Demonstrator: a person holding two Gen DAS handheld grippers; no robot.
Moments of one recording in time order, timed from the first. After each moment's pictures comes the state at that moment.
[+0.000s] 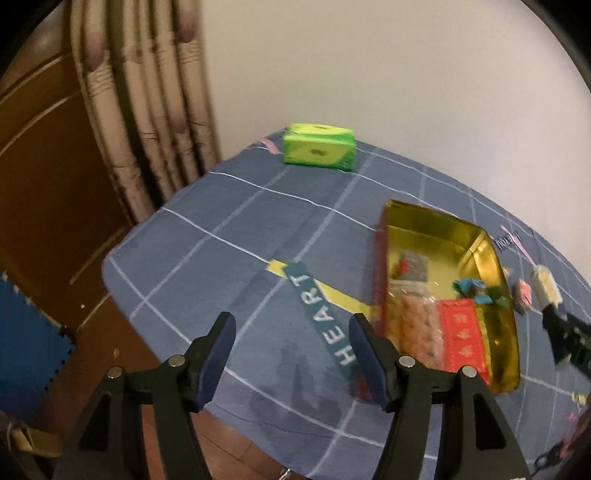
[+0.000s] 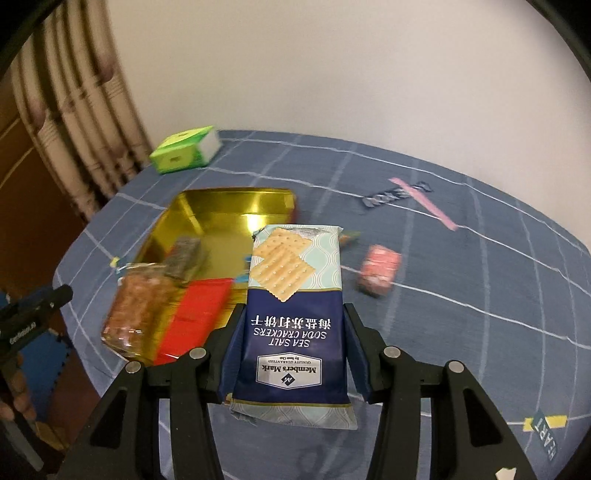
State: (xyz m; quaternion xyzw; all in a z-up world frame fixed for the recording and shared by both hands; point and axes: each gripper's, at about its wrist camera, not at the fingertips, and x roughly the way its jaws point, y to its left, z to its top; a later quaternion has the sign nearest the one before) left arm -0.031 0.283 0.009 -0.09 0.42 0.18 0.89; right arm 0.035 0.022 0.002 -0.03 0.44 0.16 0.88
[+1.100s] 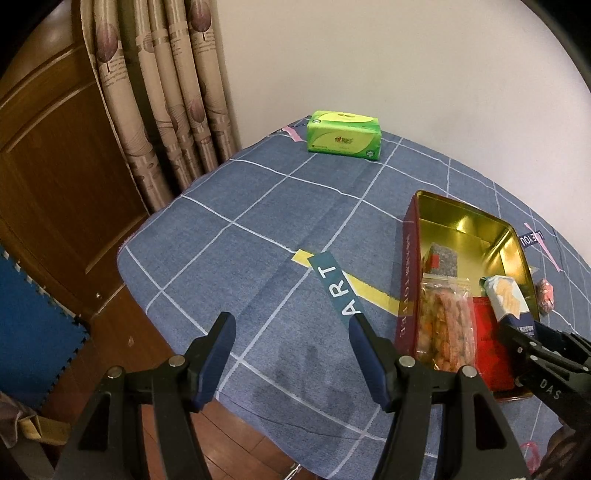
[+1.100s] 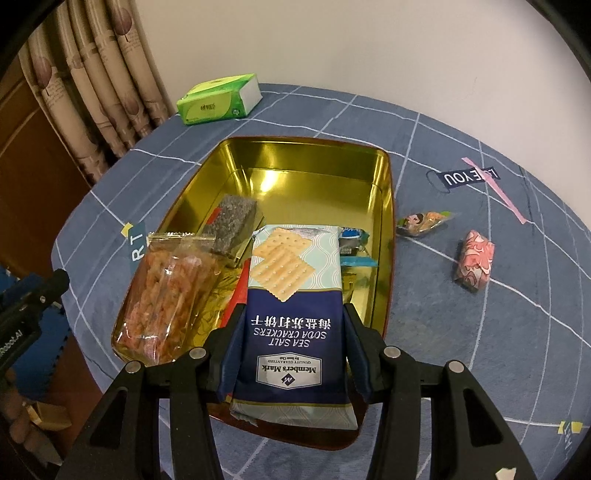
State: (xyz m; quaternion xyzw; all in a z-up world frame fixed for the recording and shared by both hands) left arm -0.028 0.290 -0.002 -0.08 0.44 0.20 0.87; right arm 0.051 0.091 -0.039 -0.05 0.49 0.18 0.85
